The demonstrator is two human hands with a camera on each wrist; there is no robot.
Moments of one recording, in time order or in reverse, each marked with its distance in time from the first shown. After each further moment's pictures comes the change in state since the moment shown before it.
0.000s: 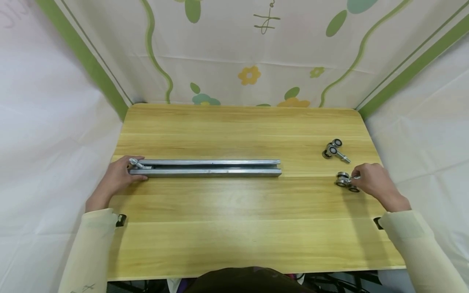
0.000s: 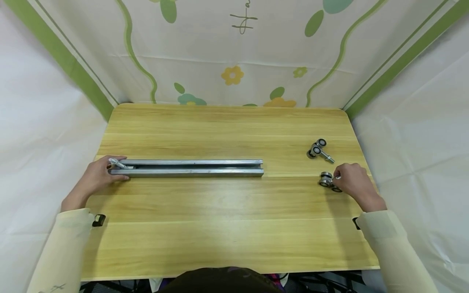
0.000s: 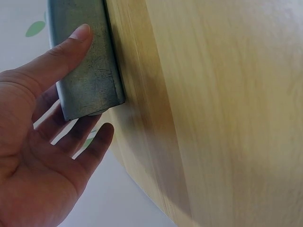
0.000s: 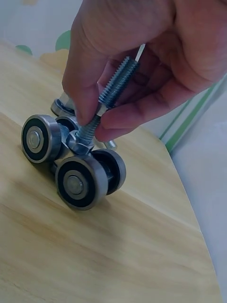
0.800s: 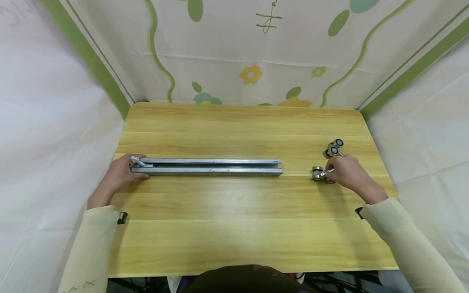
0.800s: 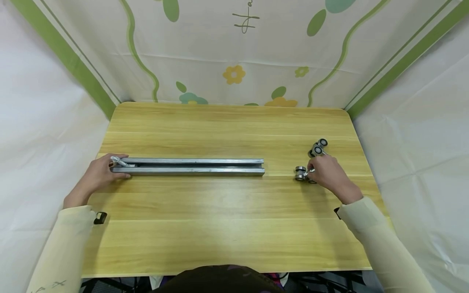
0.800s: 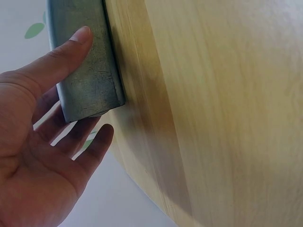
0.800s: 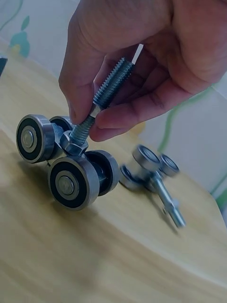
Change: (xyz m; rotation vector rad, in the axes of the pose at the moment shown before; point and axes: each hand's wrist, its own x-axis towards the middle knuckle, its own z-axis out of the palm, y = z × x) left_hand 0.001 -0.003 0.001 -0.003 0.005 0.012; right_hand 0.034 -0.073 -0.007 -0.001 0.007 -0.181
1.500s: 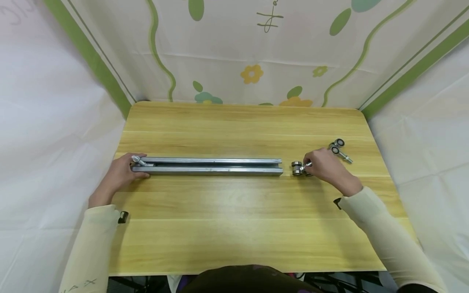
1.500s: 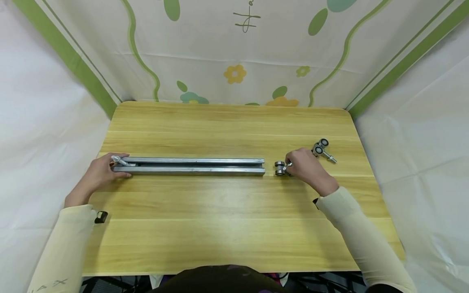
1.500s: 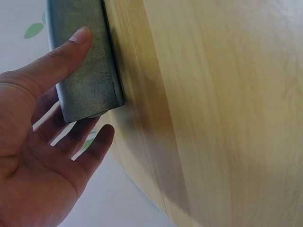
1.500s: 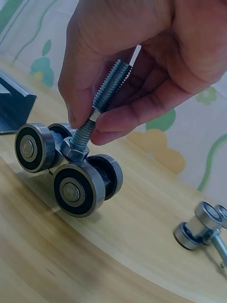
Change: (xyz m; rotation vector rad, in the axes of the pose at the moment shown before) left_hand -0.001 0.002 0.001 0.009 0.010 -0.011; right_hand 0.042 -0.050 0.006 0.007 0.007 -0.100
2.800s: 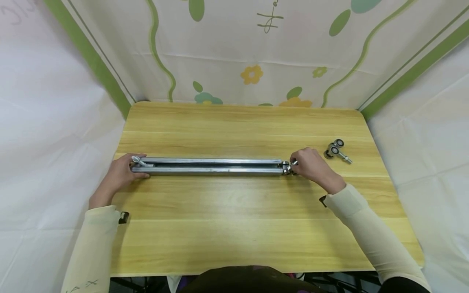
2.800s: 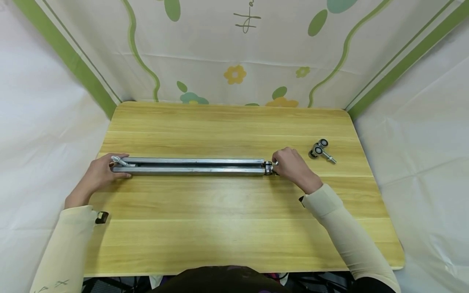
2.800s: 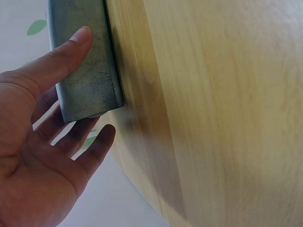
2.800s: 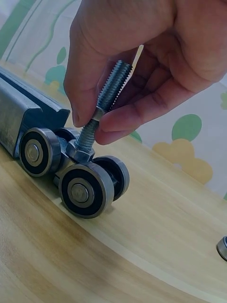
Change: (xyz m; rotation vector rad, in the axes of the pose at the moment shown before) left_hand -0.001 -0.004 0.002 -0.013 0.013 0.016; right_hand 0.023 -0.025 0.016 0.038 0.021 -0.060
